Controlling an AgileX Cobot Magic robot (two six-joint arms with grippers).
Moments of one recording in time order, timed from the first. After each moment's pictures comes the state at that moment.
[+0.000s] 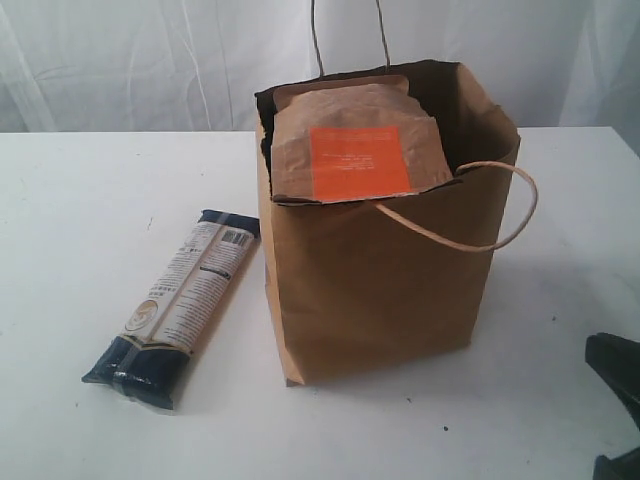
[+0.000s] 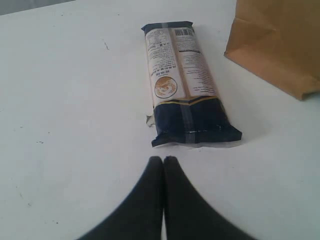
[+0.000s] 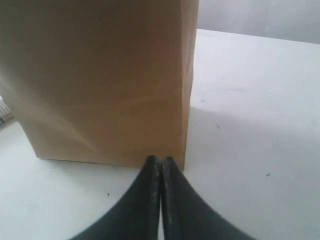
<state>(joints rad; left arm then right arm) -0.38 0.00 0.02 -0.05 0.42 0.08 0.38 0.35 -0.12 0.18 0.19 -0.13</state>
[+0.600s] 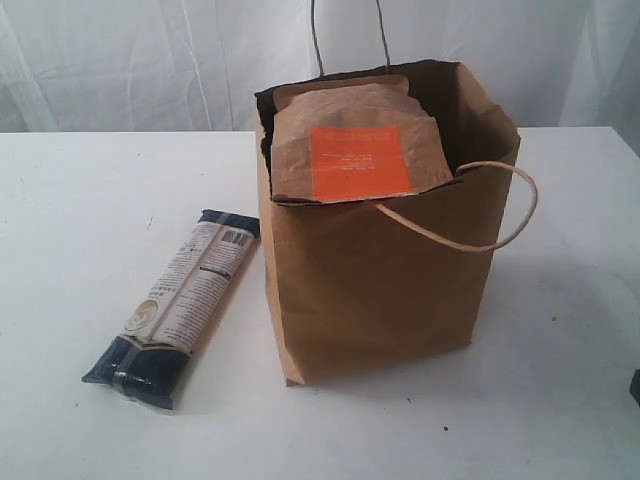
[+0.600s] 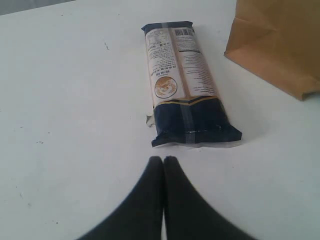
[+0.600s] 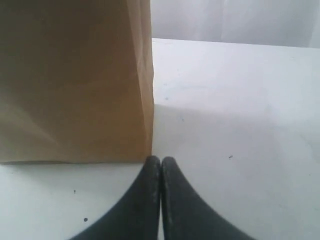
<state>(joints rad) -0.38 0.00 0.02 -0.05 0.42 0.08 0.23 0.05 0.00 0.18 0.29 -0.13</state>
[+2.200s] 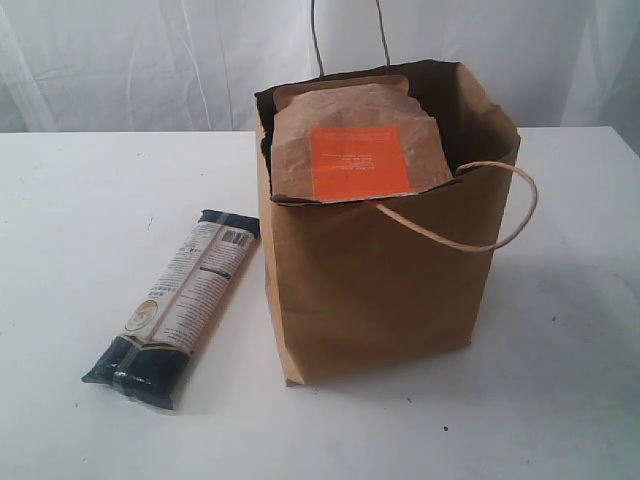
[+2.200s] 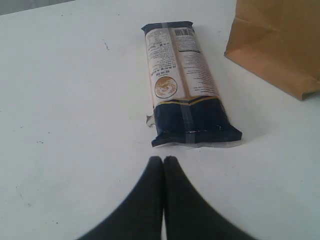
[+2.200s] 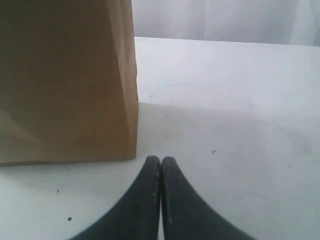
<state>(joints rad) -0.38 0.00 0.02 -0.05 0.42 0.08 0.17 0.01 0.00 0.17 0.34 -0.13</state>
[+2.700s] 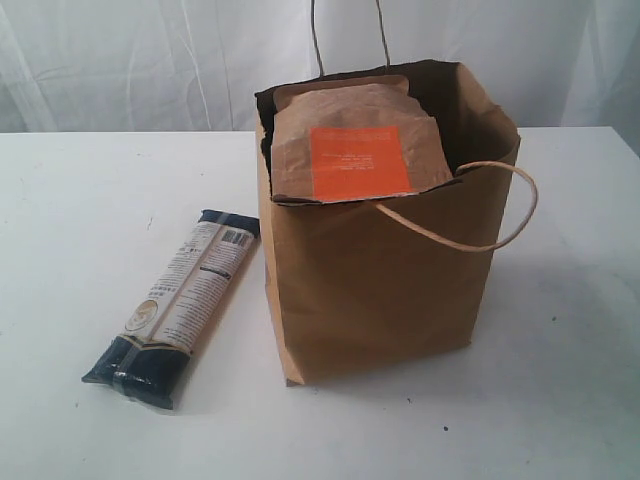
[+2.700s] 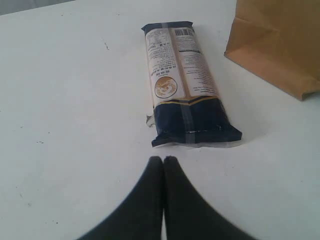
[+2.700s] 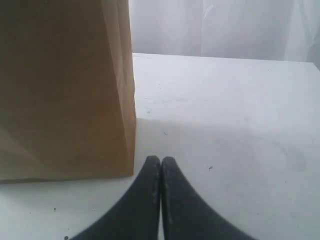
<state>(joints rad) -0.38 0.00 0.02 -0.05 0.42 0.08 0.17 0.01 0.00 0.17 0.29 -0.13</state>
